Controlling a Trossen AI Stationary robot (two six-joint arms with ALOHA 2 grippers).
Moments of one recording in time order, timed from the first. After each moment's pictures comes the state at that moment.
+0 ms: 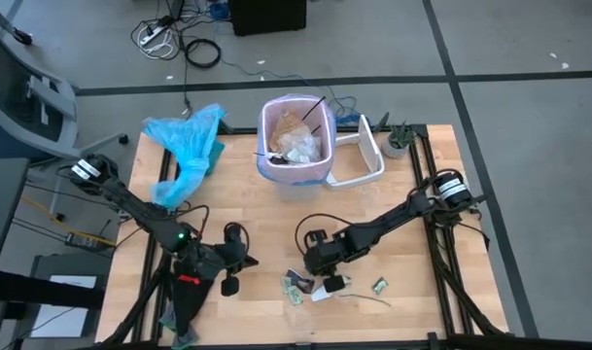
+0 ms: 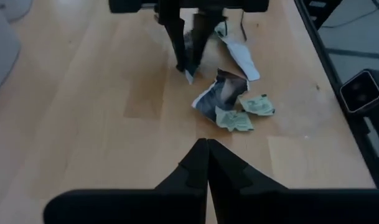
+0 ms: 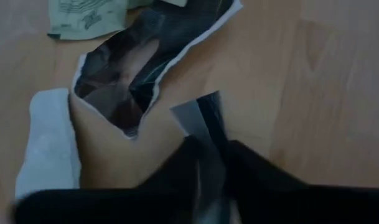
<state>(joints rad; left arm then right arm) -0.61 1.30 0.63 -0.01 -0.45 -0.52 0.36 1.98 1.13 -0.32 0.03 0.06</state>
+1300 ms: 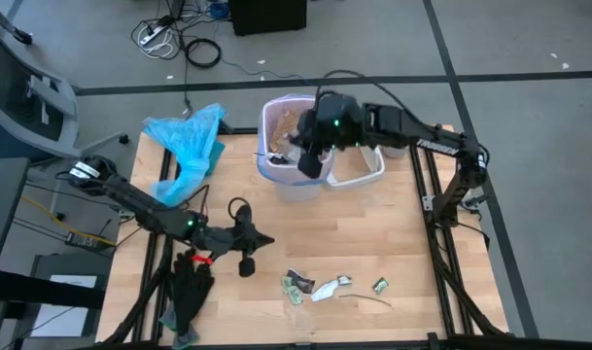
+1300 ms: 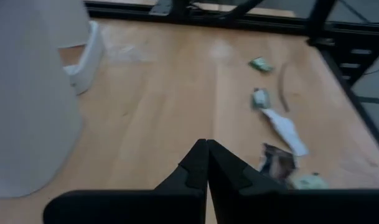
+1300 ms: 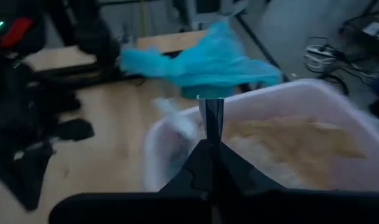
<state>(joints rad) -0.43 1.30 0.63 0.20 -0.48 -0.32 -0.15 1.73 2.02 -0.85 0.15 0.01</state>
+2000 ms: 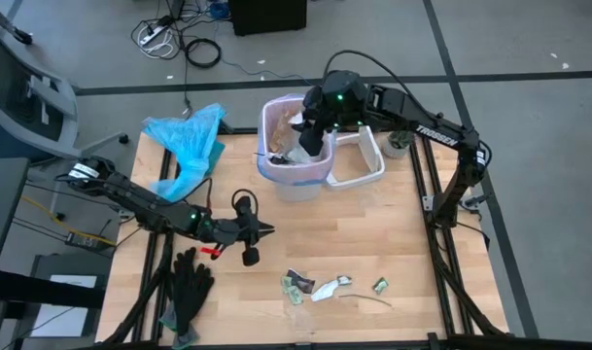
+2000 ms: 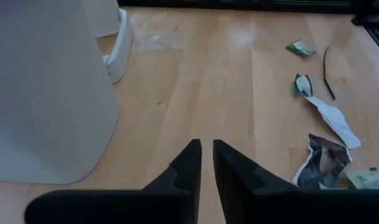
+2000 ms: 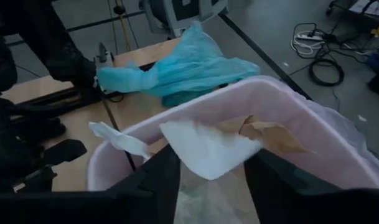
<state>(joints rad) -0.35 1.30 0.63 0.13 -0.48 -0.27 -0.29 1.73 2.03 -0.83 0.06 0.08</state>
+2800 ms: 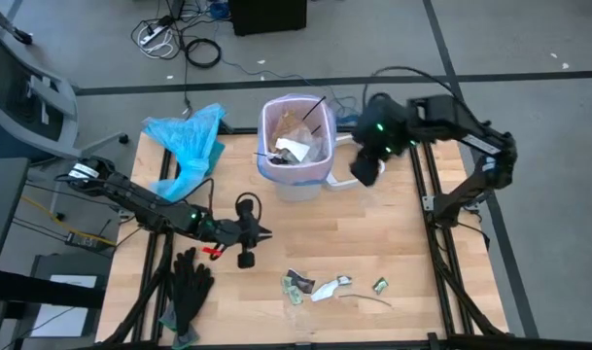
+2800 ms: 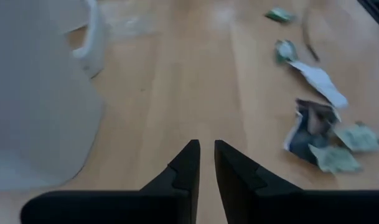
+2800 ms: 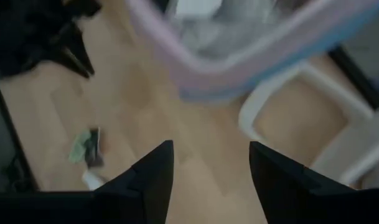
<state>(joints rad) -0.35 1.30 0.63 0.08 -0.38 -0.16 -0.13 1.52 2.03 -1.50 0.07 0.41</state>
